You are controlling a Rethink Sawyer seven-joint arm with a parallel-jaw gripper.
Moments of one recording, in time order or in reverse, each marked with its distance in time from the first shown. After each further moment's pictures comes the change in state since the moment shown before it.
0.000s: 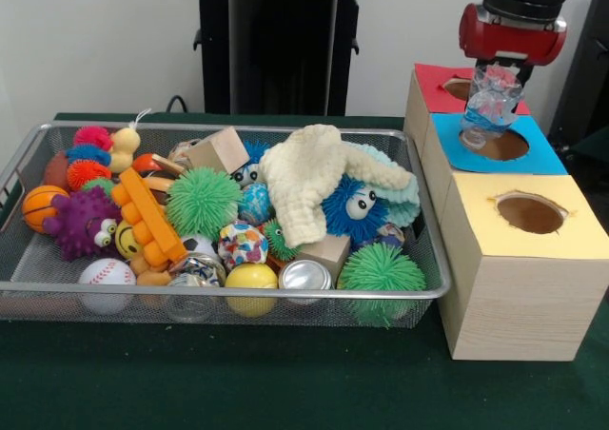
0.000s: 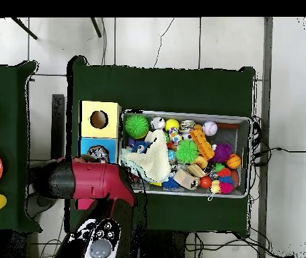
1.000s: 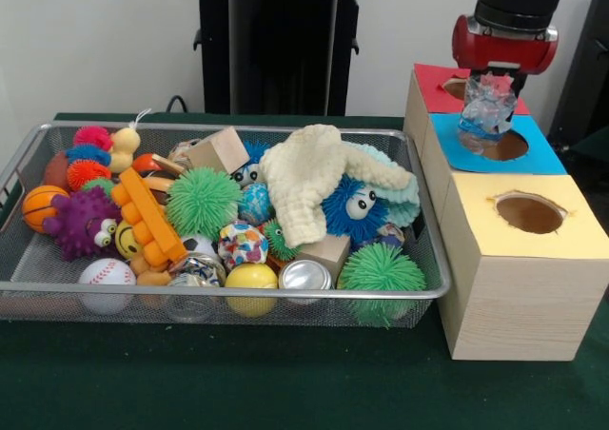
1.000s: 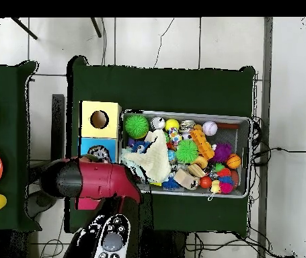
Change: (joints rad) arm -0.053 -0.003 0.054 0.036 0.000 -0.046 0.000
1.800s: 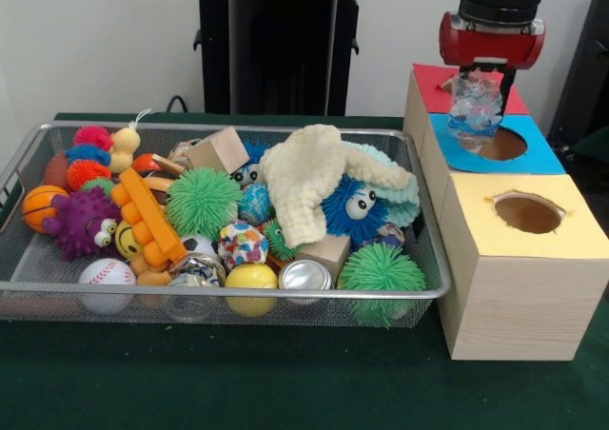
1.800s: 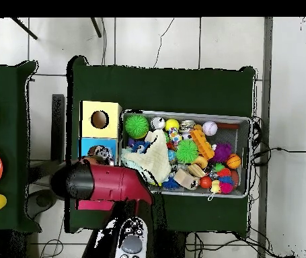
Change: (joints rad) arm -0.091 -0.054 0.072 0.076 0.001 -0.061 0.000
